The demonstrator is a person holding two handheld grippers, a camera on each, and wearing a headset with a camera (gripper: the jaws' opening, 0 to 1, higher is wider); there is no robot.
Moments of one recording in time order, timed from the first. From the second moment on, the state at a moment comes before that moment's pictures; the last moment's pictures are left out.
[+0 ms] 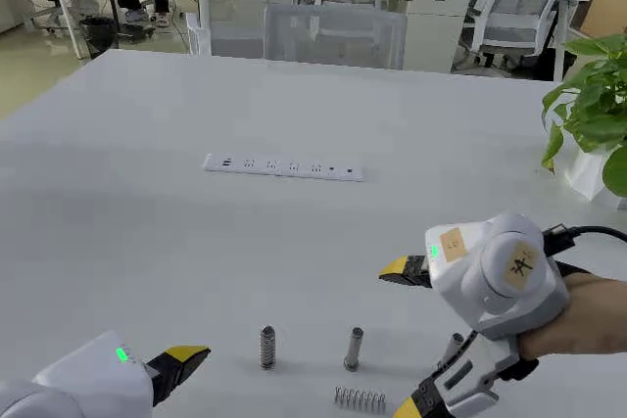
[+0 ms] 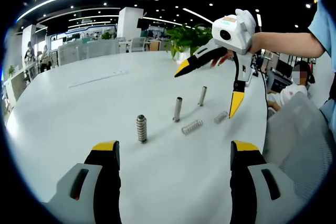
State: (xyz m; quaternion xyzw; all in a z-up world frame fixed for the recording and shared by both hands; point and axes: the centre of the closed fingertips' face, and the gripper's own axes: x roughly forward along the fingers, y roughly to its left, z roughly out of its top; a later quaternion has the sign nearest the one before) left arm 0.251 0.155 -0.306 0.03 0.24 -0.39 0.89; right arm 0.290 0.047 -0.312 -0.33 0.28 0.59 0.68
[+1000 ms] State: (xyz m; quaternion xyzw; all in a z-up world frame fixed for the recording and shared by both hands) left arm 0.248 0.135 -0.314 0.06 0.26 -0.43 0.87; right arm 0.243 -0.058 -0.327 -0.23 0.33 0.48 0.78
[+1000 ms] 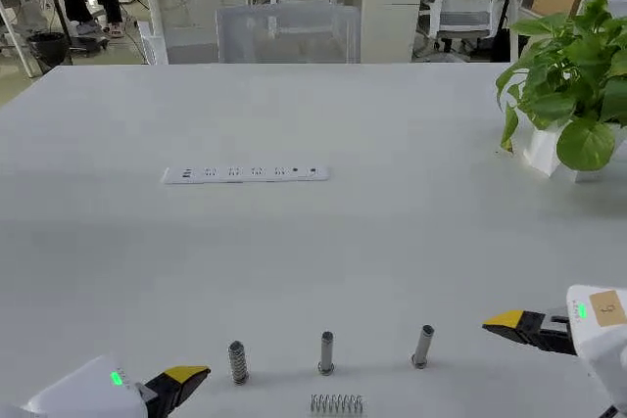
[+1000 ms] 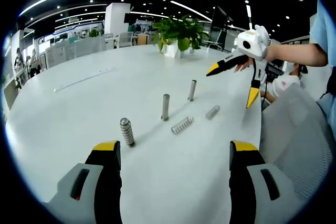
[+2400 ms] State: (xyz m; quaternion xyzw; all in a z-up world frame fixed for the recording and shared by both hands) left arm 0.265 0.083 -0.331 0.14 0.24 -0.52 0.81; right arm 0.216 -0.076 -0.329 -0.19 0.33 0.46 0.80
